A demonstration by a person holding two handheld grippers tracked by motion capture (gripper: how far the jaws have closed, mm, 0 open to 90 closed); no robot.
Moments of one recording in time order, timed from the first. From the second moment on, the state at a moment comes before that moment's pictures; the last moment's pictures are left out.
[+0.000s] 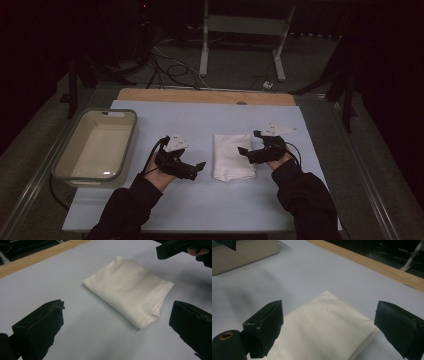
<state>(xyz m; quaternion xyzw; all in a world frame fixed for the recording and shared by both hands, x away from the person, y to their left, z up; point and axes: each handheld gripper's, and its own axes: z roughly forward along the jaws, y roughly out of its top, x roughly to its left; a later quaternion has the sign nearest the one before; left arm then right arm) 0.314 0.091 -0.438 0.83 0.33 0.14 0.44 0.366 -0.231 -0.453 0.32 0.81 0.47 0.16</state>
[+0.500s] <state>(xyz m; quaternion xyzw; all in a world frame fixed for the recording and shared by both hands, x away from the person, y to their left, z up) 0.328 0.065 -0.459 0.83 0.33 0.11 0.42 0.370 -0.232 -0.478 0.34 0.82 0.44 0.16</state>
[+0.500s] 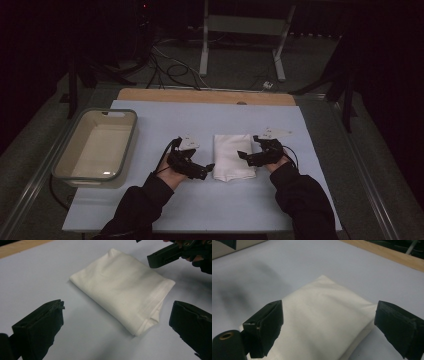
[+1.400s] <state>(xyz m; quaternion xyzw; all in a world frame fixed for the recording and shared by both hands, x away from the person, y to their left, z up) 0.355 0.036 -0.493 0.84 0.37 0.03 0.40 0.379 -0.235 -0.505 0.37 0.82 0.40 0.15</state>
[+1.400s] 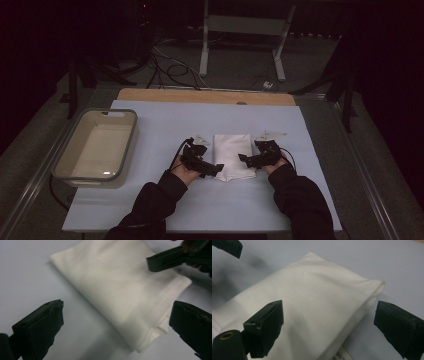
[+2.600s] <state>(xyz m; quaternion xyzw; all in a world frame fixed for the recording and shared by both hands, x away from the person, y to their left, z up) 0.347 0.018 -0.513 0.87 0.36 0.02 0.34 0.389 -0.233 -0.518 0.43 0.83 0.36 0.07</state>
